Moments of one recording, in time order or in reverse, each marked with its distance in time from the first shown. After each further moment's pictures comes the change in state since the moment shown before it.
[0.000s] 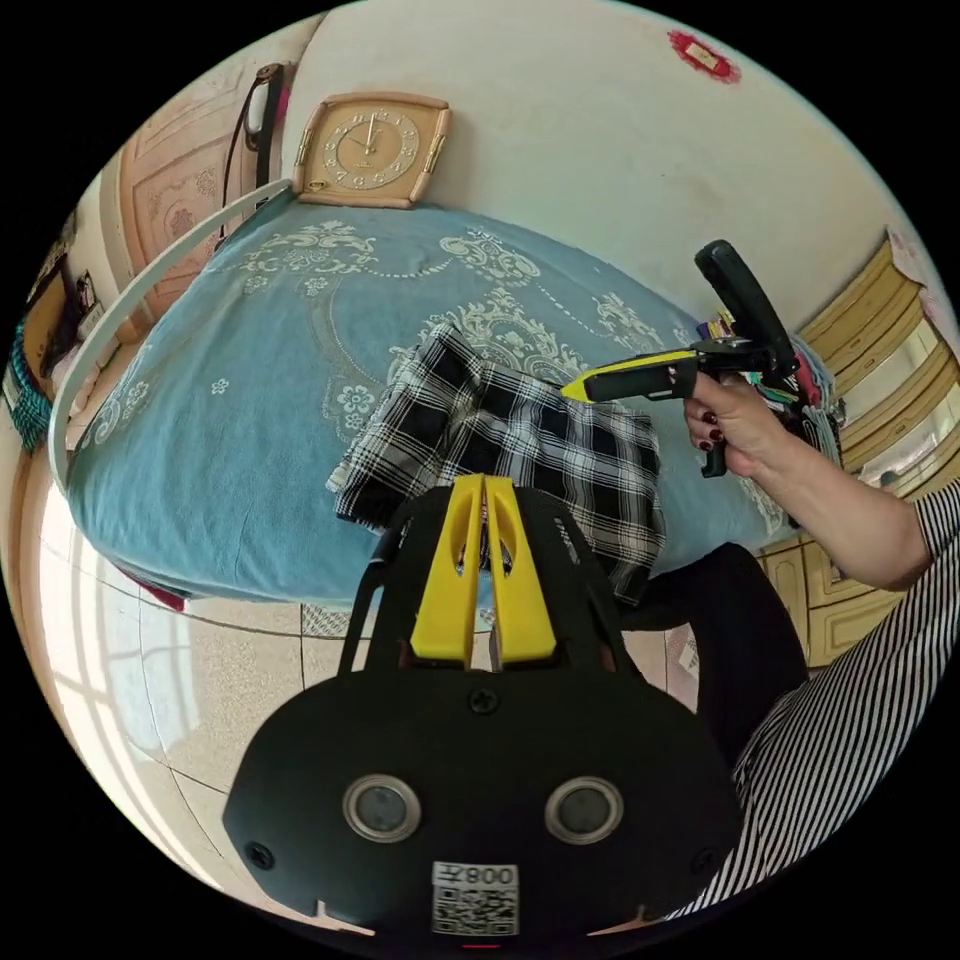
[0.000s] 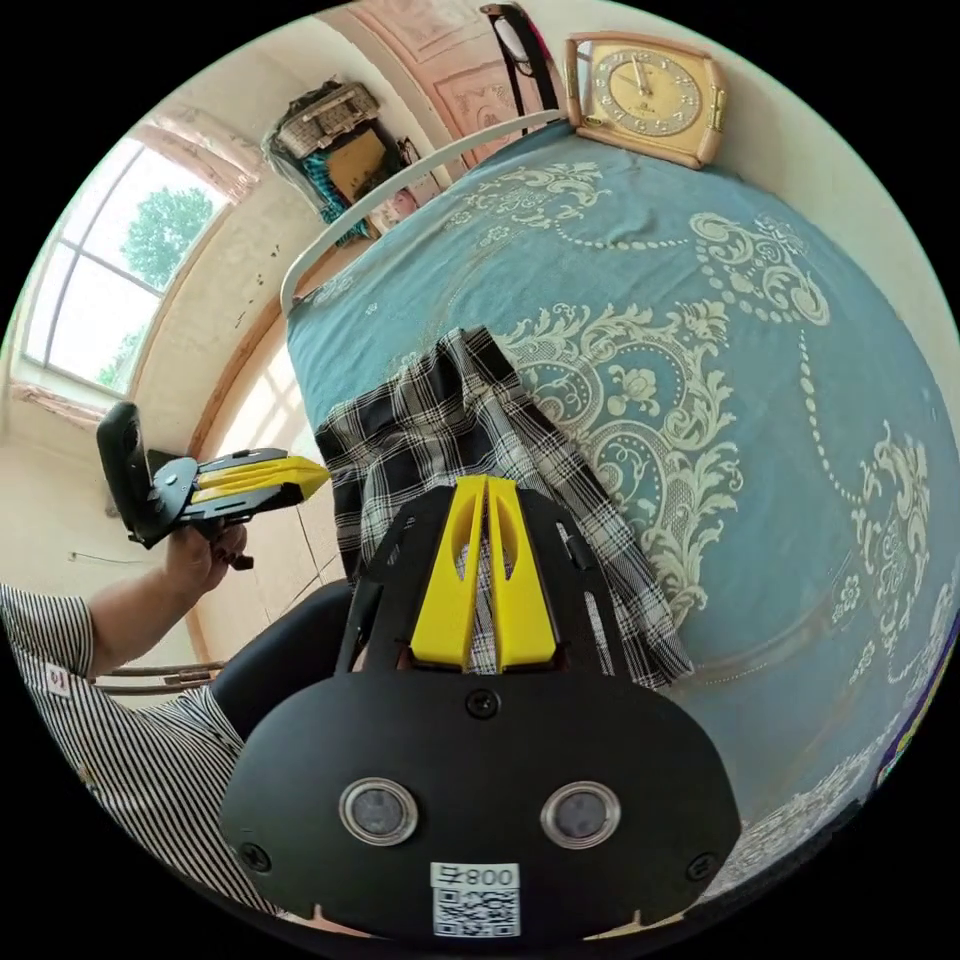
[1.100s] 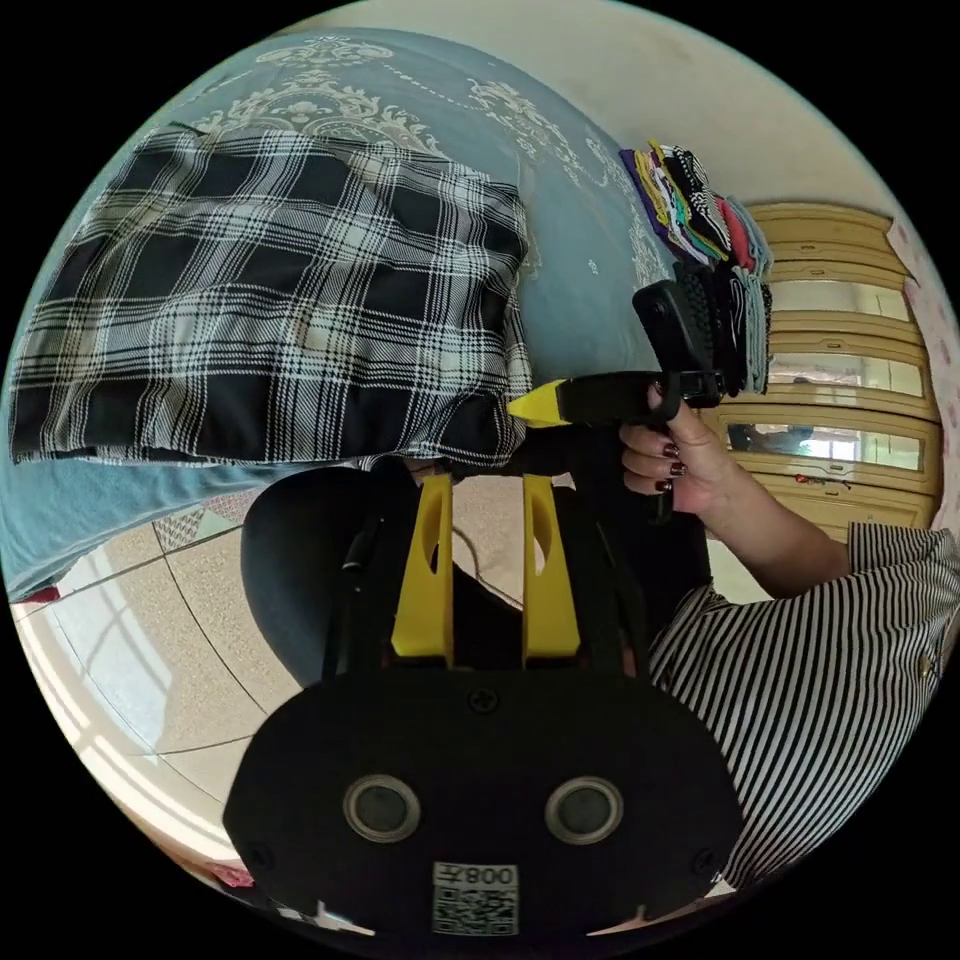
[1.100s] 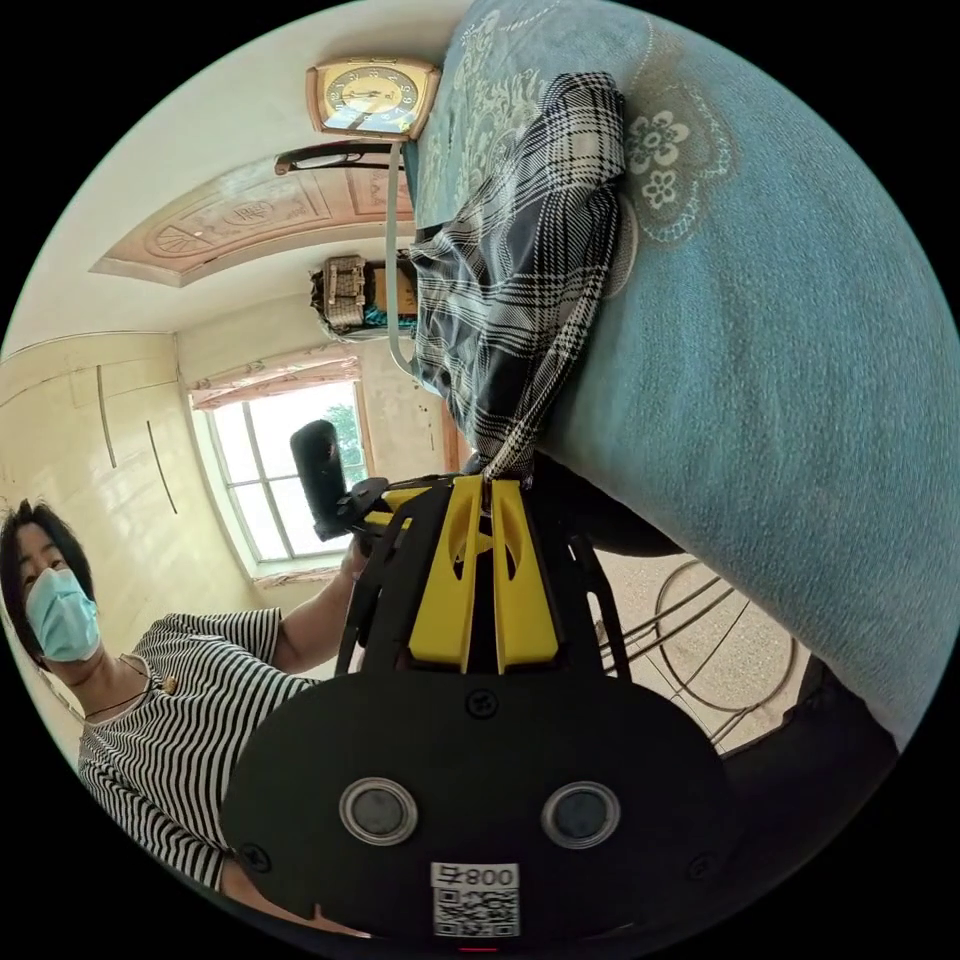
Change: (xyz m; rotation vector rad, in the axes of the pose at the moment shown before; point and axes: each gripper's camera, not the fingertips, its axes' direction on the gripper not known) left arm 0.036 0.026 0.140 -0.521 0.425 0.033; right arm 0.164 0.230 0.108 0.108 -0.824 0.510
